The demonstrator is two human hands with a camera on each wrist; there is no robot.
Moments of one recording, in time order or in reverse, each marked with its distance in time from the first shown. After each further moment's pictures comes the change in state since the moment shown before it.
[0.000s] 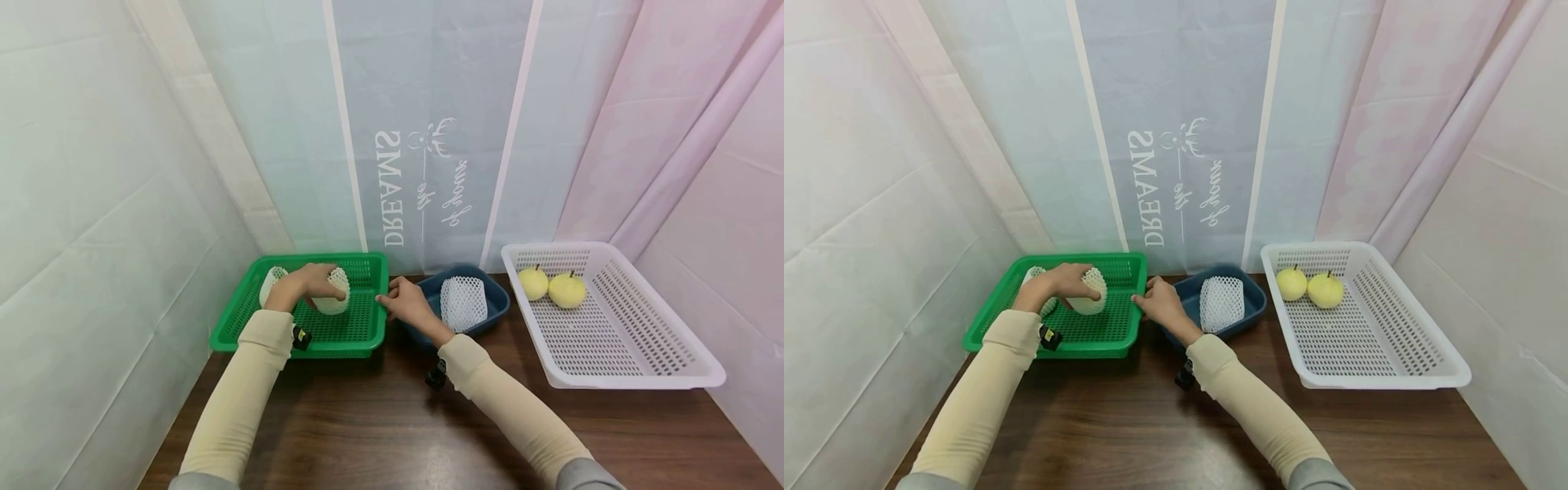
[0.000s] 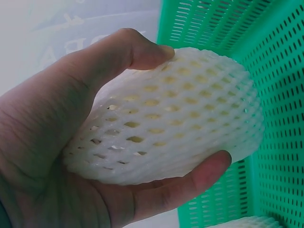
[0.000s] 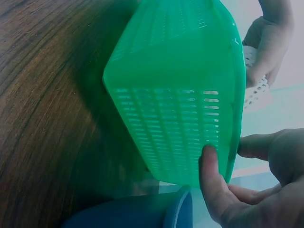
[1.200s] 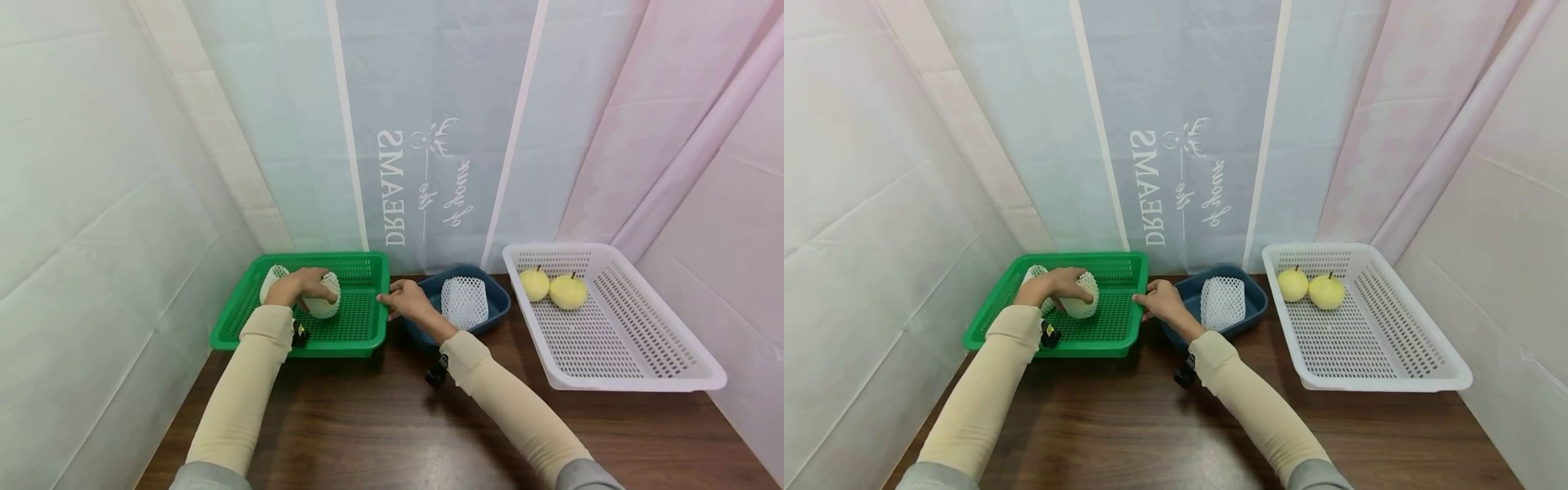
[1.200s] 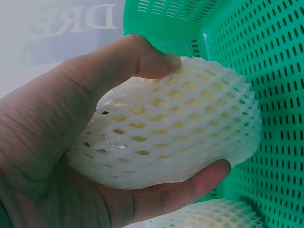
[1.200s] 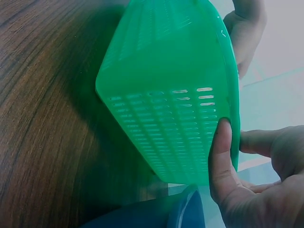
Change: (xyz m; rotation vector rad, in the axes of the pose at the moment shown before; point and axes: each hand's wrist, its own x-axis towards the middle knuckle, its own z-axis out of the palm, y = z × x) left_hand 0.008 -0.024 0.001 -0.035 -0.030 -0.098; right_hand 0.007 -0.001 -0.002 0.246 -0.093 0.130
